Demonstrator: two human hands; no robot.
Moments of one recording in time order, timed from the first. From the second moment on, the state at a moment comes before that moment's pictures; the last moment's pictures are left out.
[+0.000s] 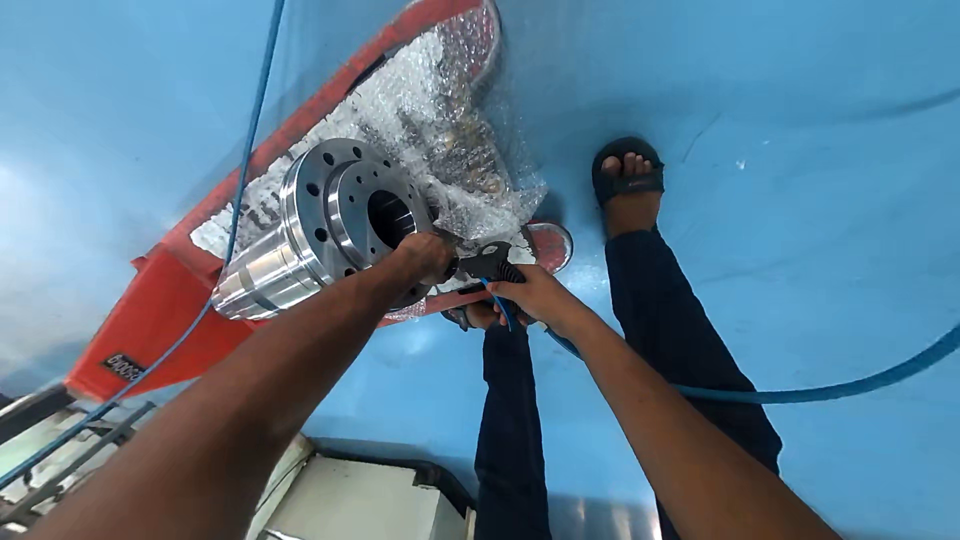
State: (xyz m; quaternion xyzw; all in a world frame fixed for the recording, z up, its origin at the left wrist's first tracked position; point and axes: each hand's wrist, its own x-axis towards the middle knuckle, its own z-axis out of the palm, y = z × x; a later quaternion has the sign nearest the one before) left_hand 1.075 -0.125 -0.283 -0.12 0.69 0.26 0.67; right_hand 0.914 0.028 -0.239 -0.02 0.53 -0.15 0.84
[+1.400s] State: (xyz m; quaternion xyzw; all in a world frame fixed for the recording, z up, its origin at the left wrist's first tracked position) left_hand 1.078 -0.127 -0.291 -0.10 0.69 0.28 0.67; right_hand 0.907 0.023 -0.247 0.04 0.51 -0.14 0.85
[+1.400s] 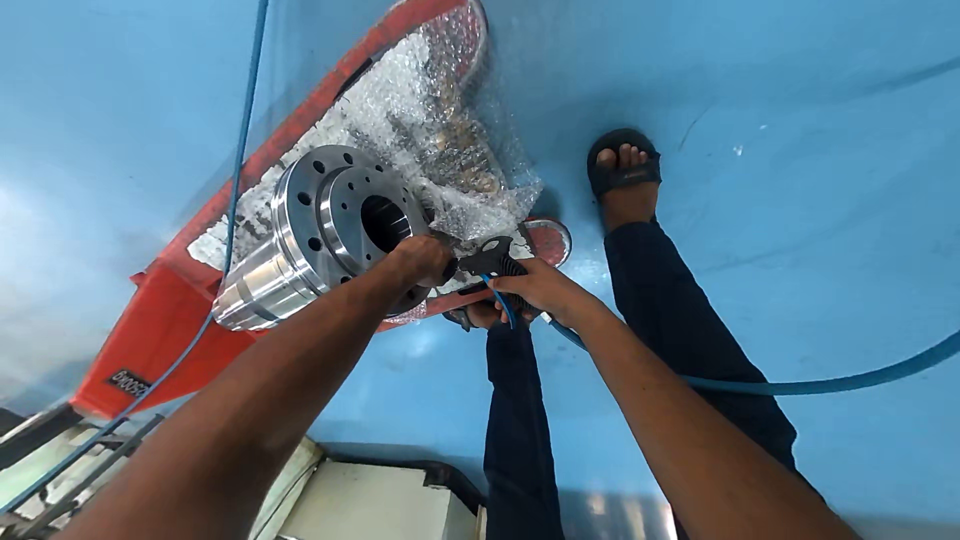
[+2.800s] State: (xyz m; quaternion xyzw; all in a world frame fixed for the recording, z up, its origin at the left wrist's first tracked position) left_hand 1.059 -0.168 -0.268 -0.22 0.64 0.40 0.61; right_hand 0.901 0.031 -0.255 0.02 0.47 -0.19 0.86
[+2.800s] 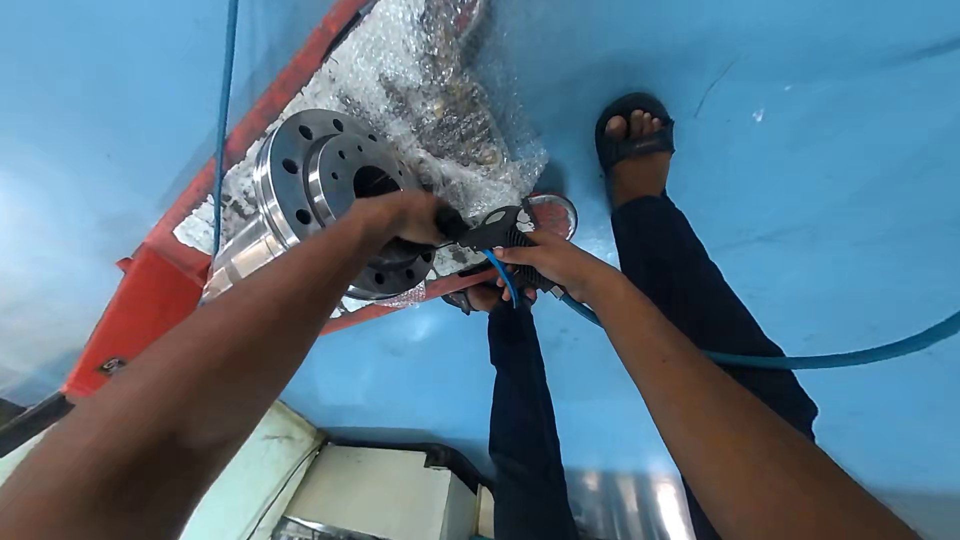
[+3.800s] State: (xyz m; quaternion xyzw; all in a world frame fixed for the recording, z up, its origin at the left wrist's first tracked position) left_hand 1.066 -0.120 -0.278 -0.11 0.67 0.28 0.68; right_hand 0.927 0.040 -0.254 0.07 0.47 -0.20 0.85
